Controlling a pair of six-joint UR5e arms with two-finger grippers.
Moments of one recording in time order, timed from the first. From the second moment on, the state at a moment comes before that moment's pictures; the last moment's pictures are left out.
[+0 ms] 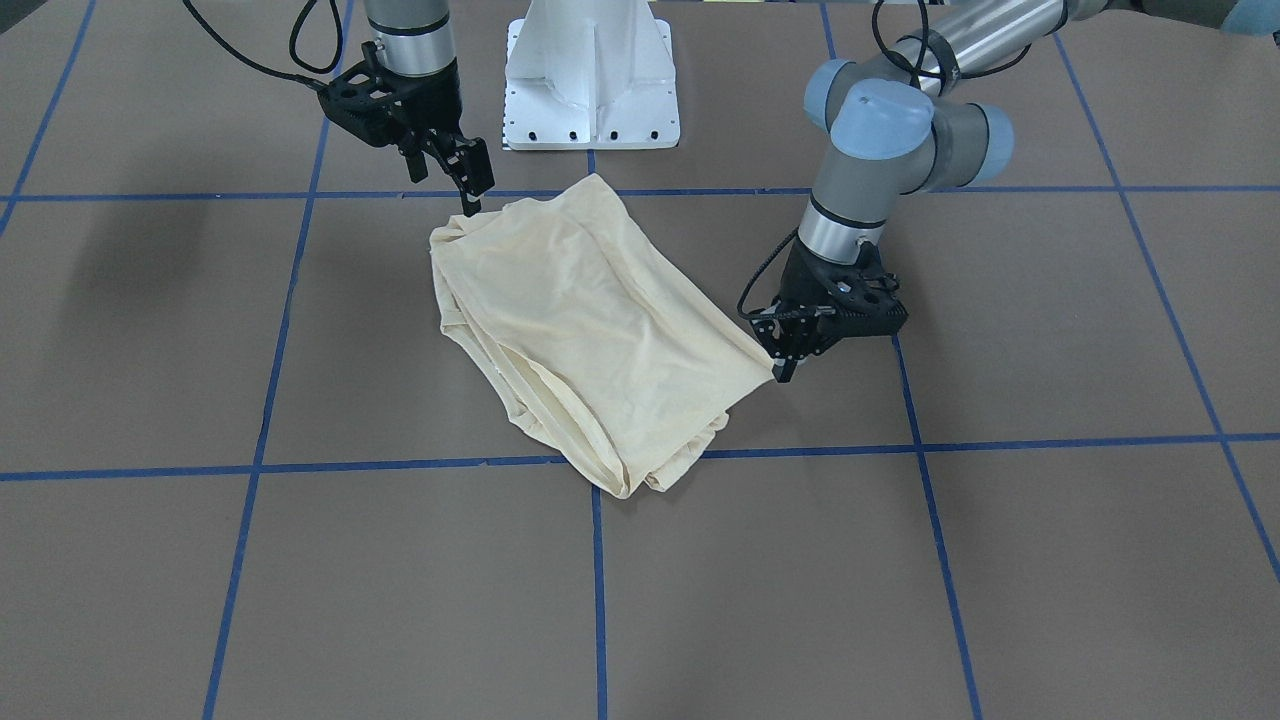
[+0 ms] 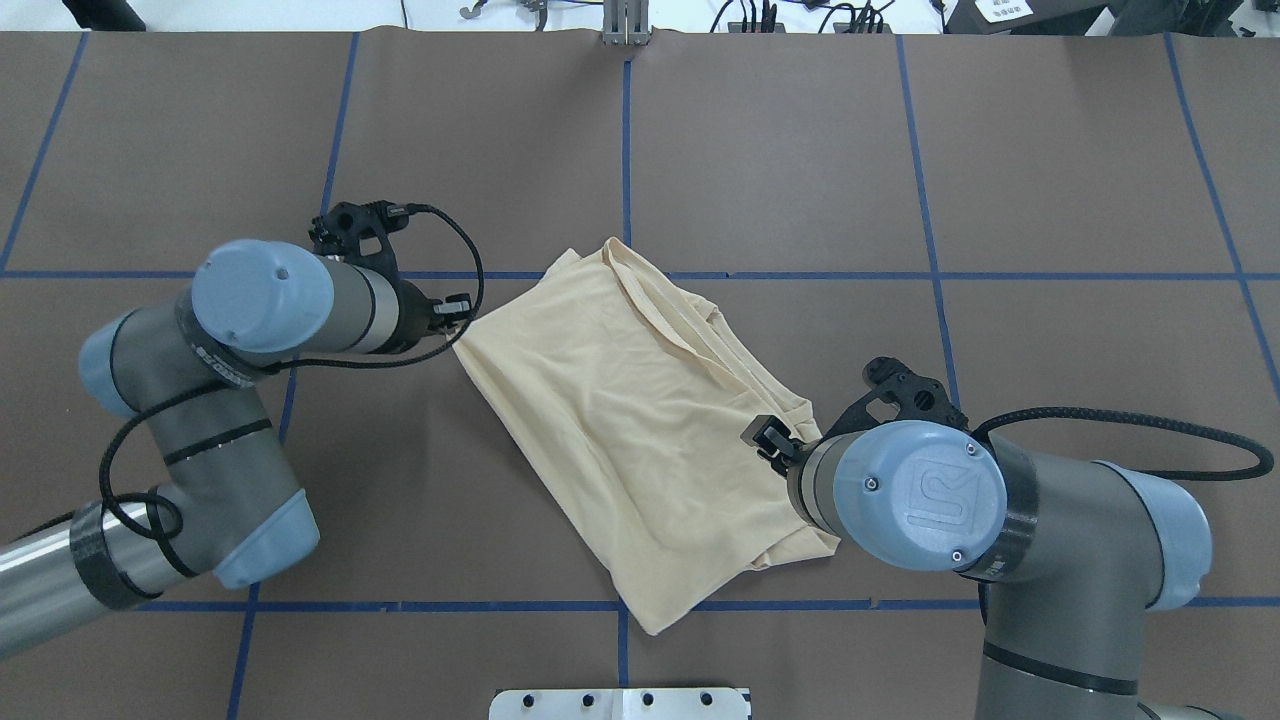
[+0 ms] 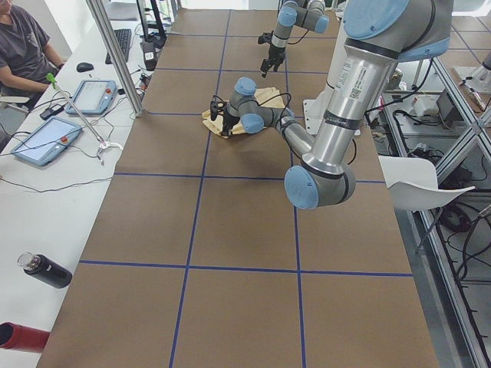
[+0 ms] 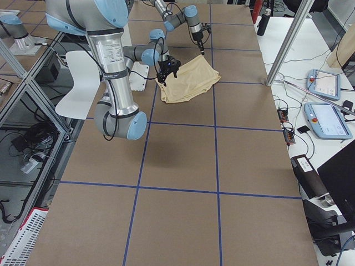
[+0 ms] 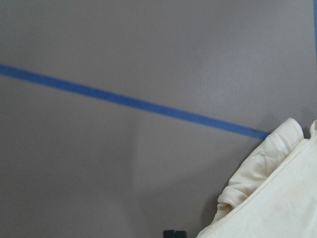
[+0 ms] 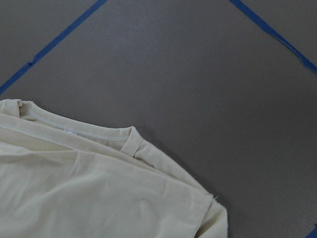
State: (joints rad) left arm -0.66 -2.02 -1.63 -2.07 -1.71 -1.31; right arm 0.31 -1.20 2.16 -1.77 1.56 2.09
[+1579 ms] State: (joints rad) left arm -0.86 -2.13 -1.38 -2.31 -1.90 -1.22; right arm 0.28 -0.97 1.80 -1.54 1.55 2.52
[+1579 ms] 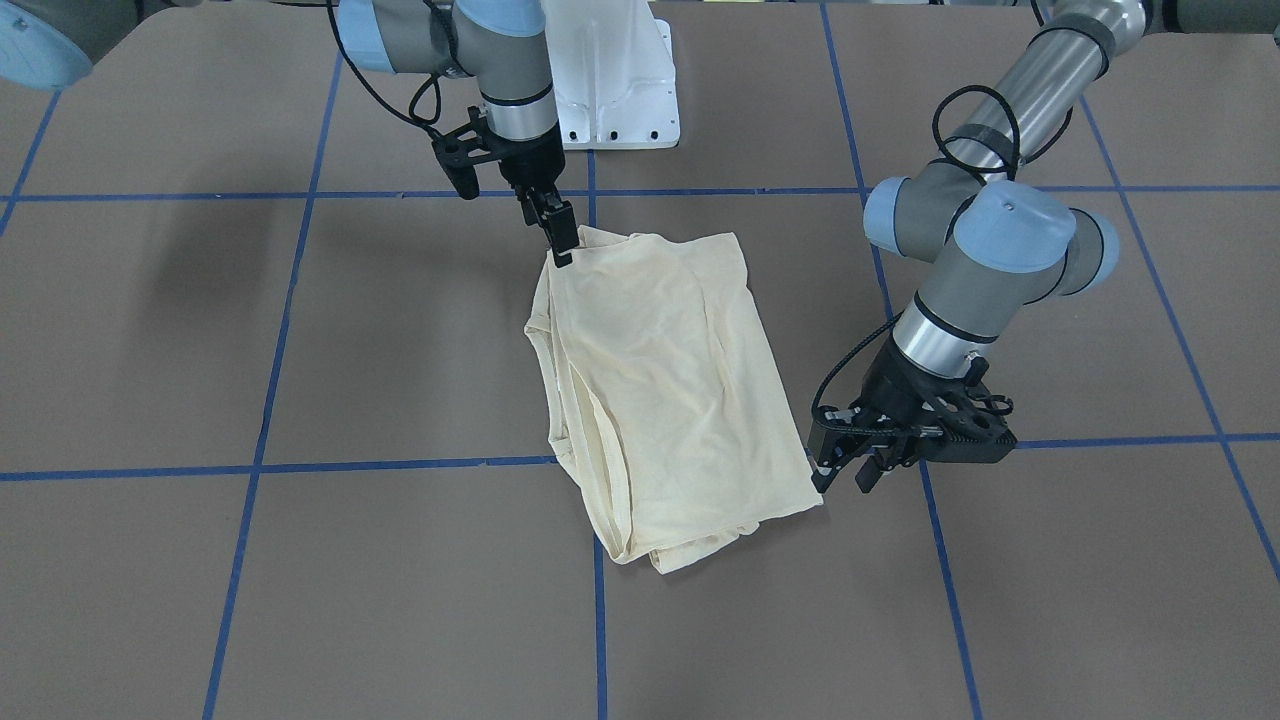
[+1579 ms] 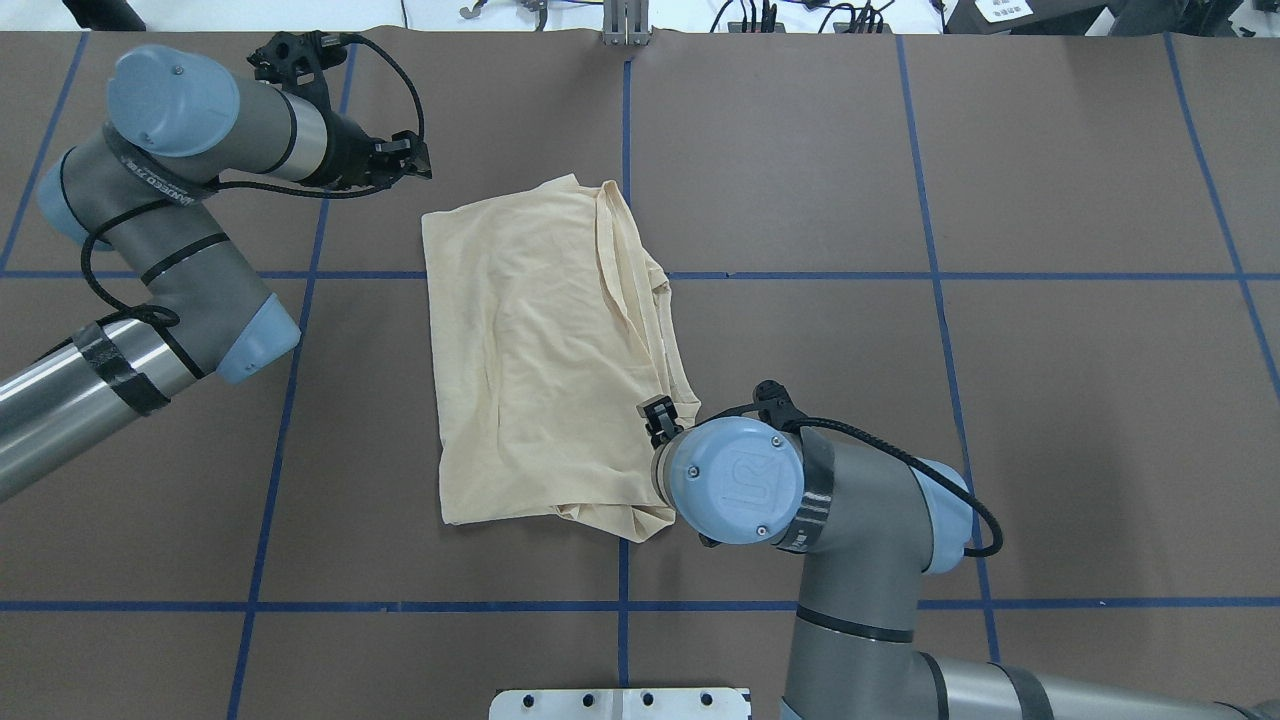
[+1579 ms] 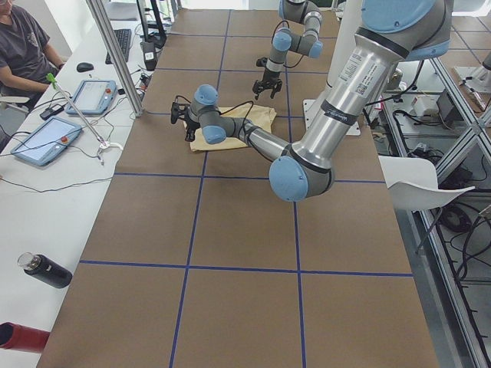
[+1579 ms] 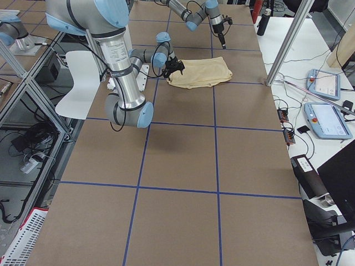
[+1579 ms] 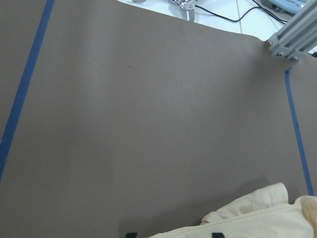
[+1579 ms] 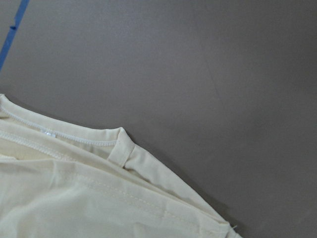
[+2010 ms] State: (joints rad) left arm -0.86 -2.13 -1.39 -2.31 -1.90 -1.25; right arm 0.26 -0.93 1.73 -1.53 1.55 2.55
